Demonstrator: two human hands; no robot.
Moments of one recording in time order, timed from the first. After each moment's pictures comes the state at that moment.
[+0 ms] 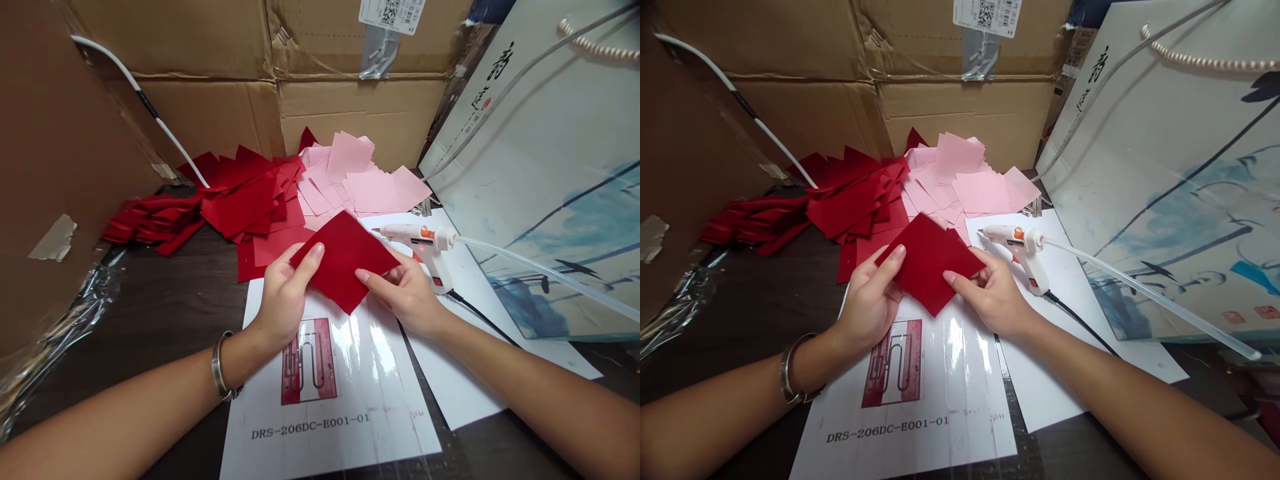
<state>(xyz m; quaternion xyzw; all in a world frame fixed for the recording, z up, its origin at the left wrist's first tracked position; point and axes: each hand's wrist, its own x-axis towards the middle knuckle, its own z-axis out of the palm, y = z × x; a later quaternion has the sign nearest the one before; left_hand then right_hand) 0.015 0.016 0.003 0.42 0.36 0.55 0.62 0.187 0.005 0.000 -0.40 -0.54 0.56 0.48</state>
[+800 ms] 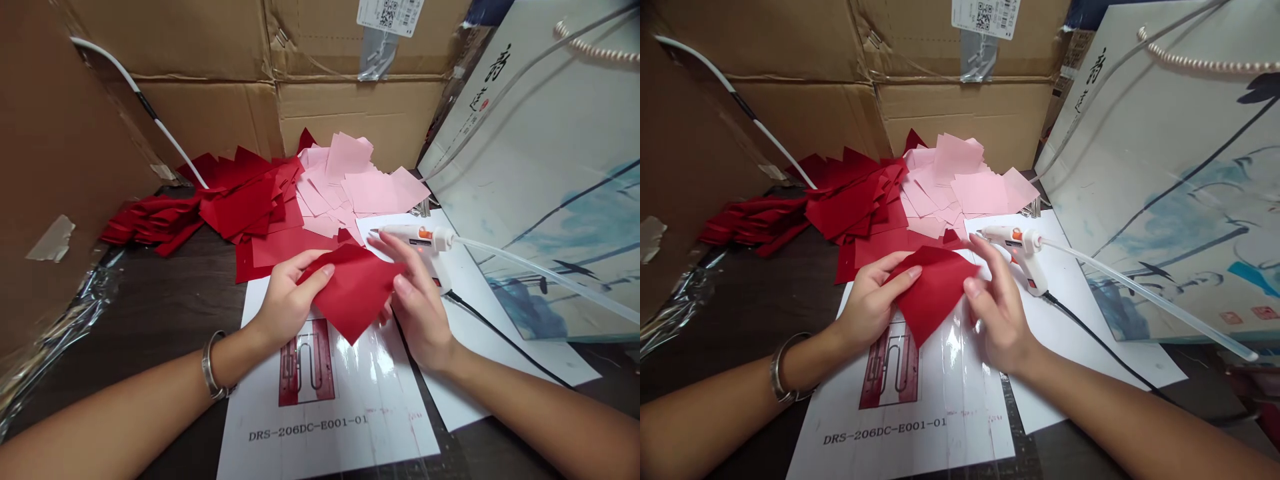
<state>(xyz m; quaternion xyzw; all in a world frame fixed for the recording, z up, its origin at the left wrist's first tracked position) 0.005 0.019 0.002 0.52 0.34 0.47 0.63 0.185 -0.023 0.000 -0.45 -0.57 0.42 0.54</state>
